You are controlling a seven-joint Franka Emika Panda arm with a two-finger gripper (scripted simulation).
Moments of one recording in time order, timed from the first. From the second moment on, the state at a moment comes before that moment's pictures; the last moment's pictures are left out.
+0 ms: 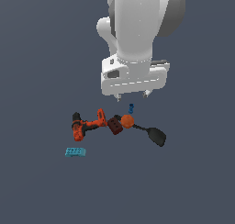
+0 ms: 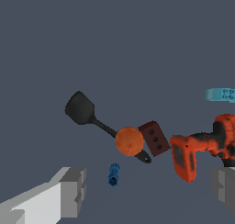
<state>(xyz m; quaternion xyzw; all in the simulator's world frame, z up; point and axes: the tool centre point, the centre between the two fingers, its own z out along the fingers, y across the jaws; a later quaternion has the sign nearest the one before) 0.011 0.053 0.296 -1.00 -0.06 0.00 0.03</state>
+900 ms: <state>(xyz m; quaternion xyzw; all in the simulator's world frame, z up) 0.014 0.079 0.170 -0.95 -0.31 0.00 0.00</state>
